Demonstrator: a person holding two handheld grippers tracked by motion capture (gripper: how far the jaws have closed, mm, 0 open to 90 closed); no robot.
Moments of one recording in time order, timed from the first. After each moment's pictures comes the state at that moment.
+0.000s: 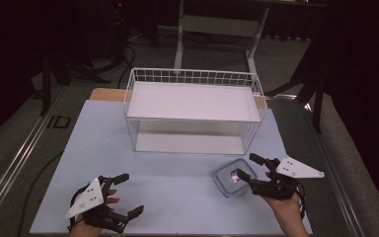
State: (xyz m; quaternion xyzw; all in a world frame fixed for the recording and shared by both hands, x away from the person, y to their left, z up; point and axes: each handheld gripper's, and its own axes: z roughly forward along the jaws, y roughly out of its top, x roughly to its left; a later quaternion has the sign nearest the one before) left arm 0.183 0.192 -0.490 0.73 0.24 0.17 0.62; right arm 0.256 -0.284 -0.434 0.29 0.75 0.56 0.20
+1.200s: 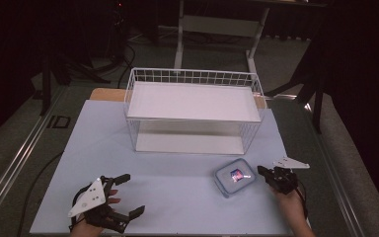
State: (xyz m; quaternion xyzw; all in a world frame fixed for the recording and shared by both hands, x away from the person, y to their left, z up) left arm 0.185 0.190 -0.492 0.73 0.24 0.16 0.62; right arm 0.304 -0.336 -0.522 0.44 0.79 0.37 0.21
